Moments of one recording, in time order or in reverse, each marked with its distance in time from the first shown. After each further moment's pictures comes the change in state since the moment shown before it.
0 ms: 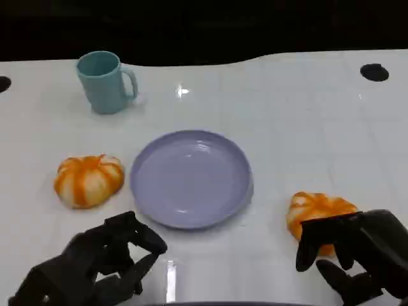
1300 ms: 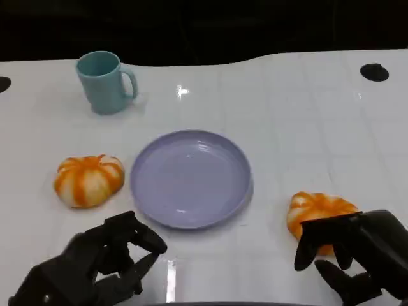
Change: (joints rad) left arm -0.002 0.000 0.000 0.004 0.002 -0.002 0.000; right arm -0.001 0.000 -0.003 0.013 0.006 -0.031 -0.022
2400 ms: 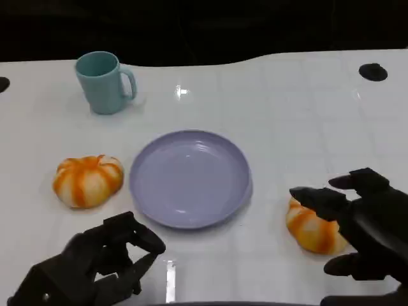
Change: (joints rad) left arm -0.006 0.001 0.002 0.015 -0.001 -0.001 0.000; right arm -0.021 -0.040 0.044 -0.316 -0.384 0.439 0.312
